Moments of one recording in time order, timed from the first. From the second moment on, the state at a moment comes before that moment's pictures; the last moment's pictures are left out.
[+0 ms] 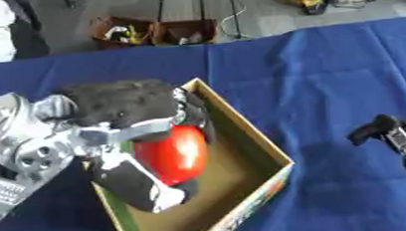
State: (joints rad) left arm -1.04 0.68 -0.63 -1.99 -0.49 0.27 -0.82; right arm -0.18 -0.22 -0.13 -1.99 0.27 0.05 0.24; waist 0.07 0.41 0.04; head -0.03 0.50
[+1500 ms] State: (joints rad) left arm -1.04 0.61 -0.69 -1.87 -0.59 0.09 -0.91; right arm -0.18 -0.21 -0.13 -1.99 0.28 0.05 0.25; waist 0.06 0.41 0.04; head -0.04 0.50
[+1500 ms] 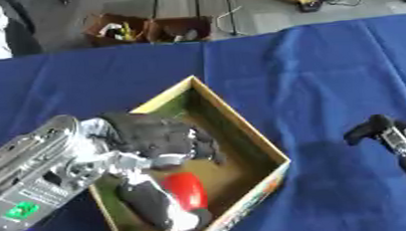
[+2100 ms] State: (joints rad) left arm -0.95 0.61 -0.41 -1.98 -0.60 0.19 -0.67; right arm -0.18 -0.21 -0.13 -1.99 0.27 0.06 0.25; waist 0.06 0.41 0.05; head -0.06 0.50
